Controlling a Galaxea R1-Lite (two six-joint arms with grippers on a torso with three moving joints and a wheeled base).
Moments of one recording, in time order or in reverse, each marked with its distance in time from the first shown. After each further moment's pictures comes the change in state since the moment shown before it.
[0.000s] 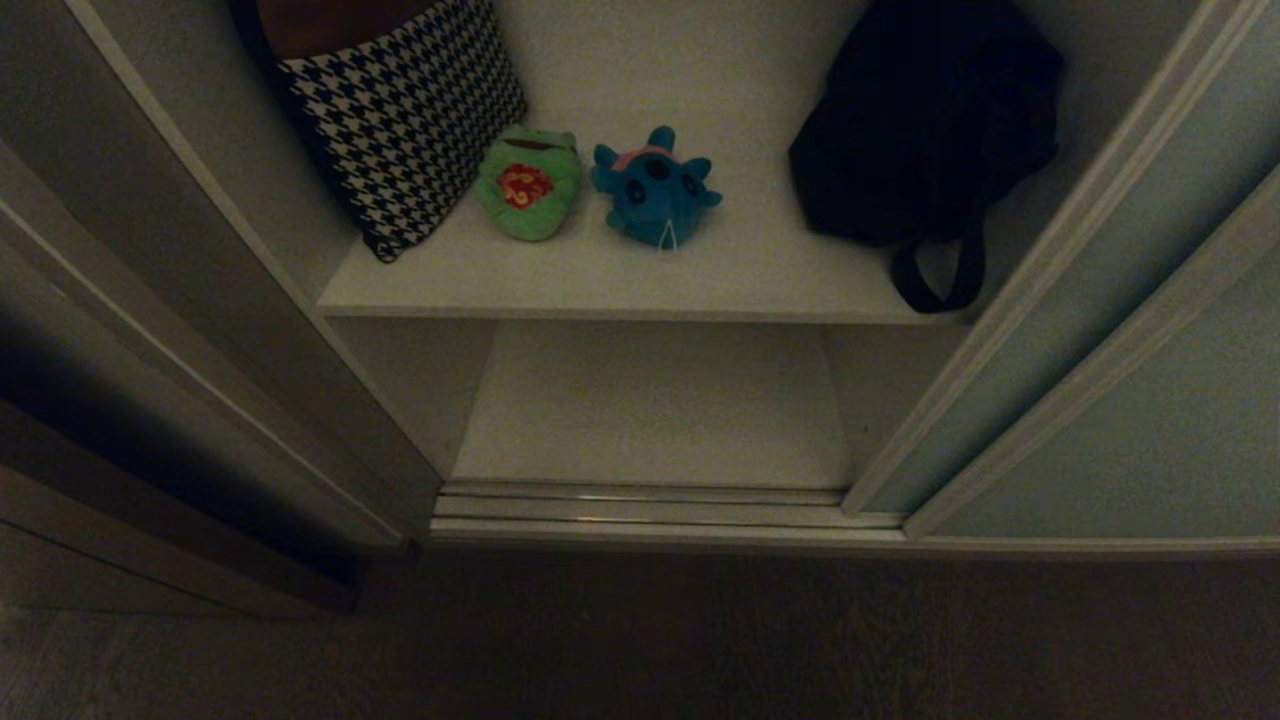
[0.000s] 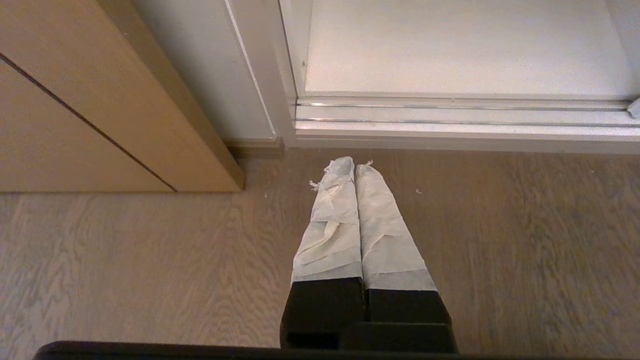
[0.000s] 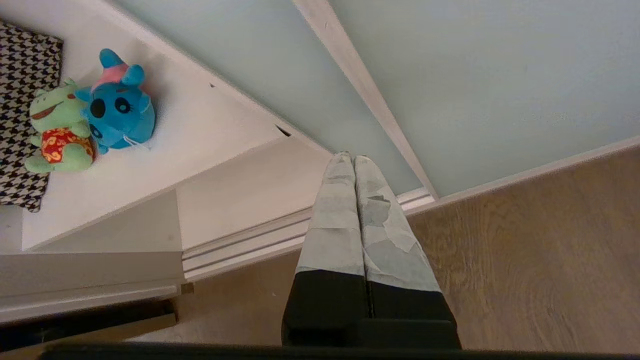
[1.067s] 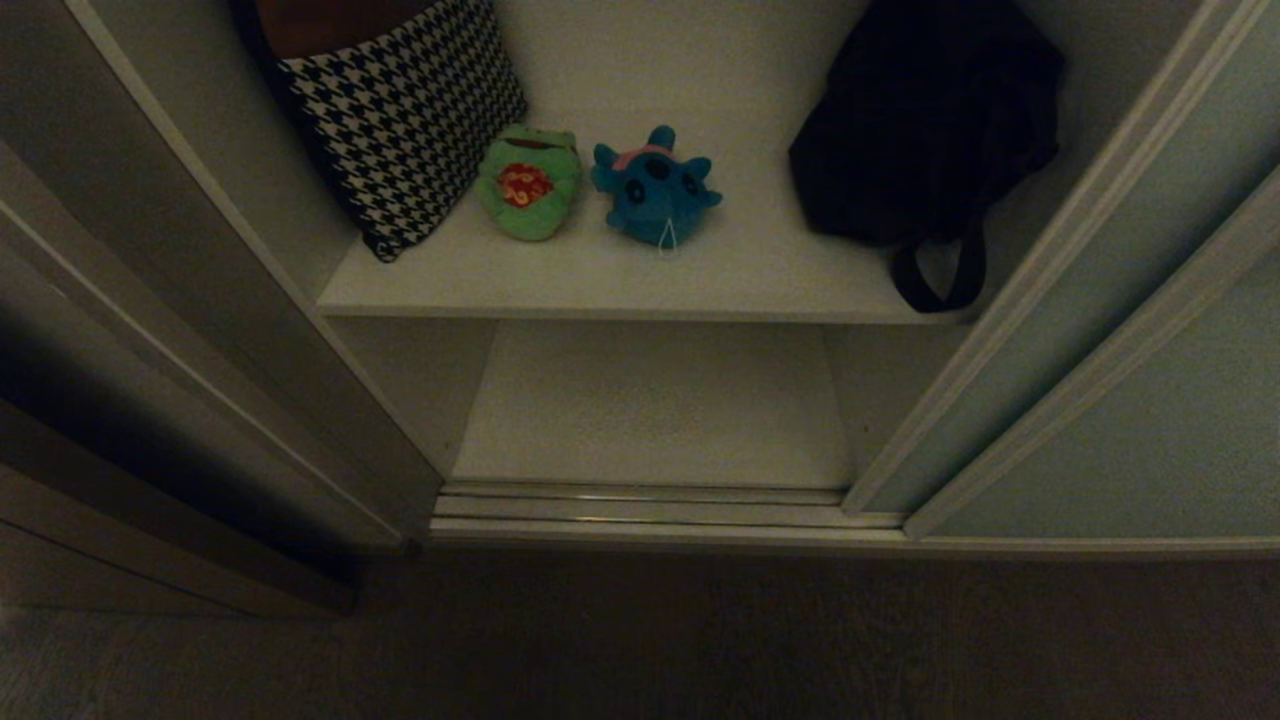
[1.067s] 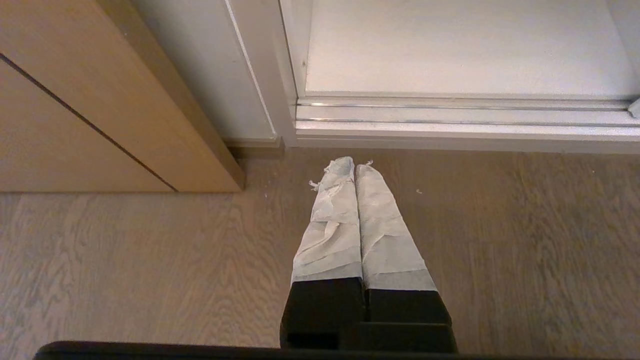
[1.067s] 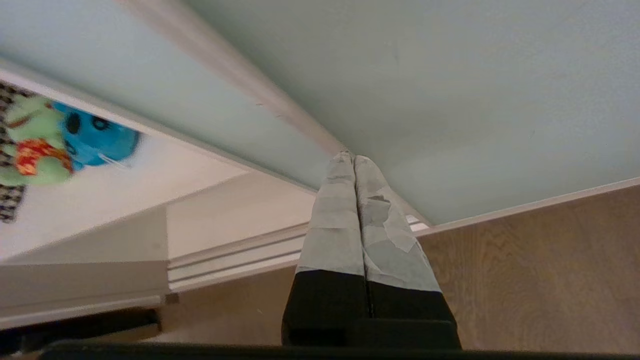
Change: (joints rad) left arm 0.000 0.000 0.000 0.000 0.000 0.000; right arm 0.034 0.154 0.002 -0.168 -0.007 -0.027
